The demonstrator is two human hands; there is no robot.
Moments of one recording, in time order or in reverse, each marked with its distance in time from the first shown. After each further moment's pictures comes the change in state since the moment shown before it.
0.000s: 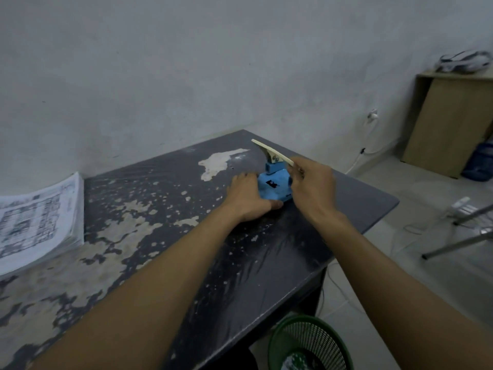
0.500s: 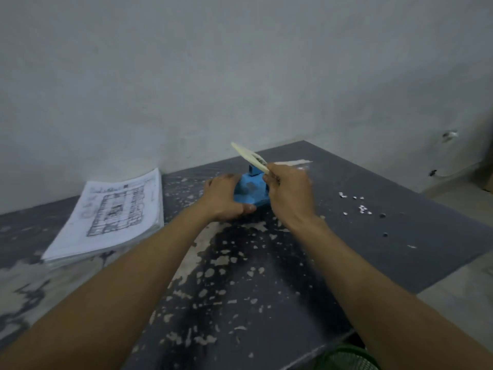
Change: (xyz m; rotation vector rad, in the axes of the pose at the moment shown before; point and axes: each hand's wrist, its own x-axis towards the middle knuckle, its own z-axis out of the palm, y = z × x) left_hand -0.049 -0.130 -0.112 0.224 0.060 -0.135; right_hand -0.021 -0.139 0.089 0.149 -0.167 -0.235
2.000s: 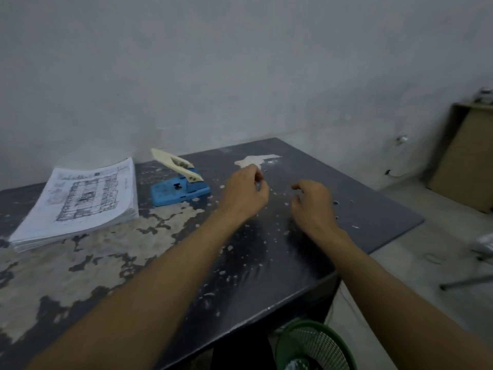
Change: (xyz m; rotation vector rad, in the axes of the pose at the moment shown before) left_hand -0.020 0.096 0.045 -0.357 0.383 0.204; right_hand -0.053 0.074 -0.077 -0.263 -0.094 0.166
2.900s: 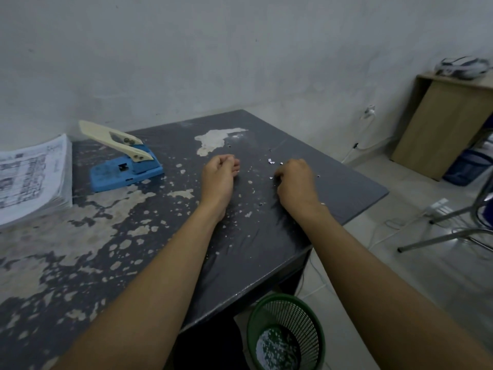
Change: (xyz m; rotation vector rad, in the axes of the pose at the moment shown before) left_hand 0.007 -0.001 0.080 -0.901 0.106 -0.573; right_hand 0.021 0.049 -0.001 -0.249 -0.143 0.019
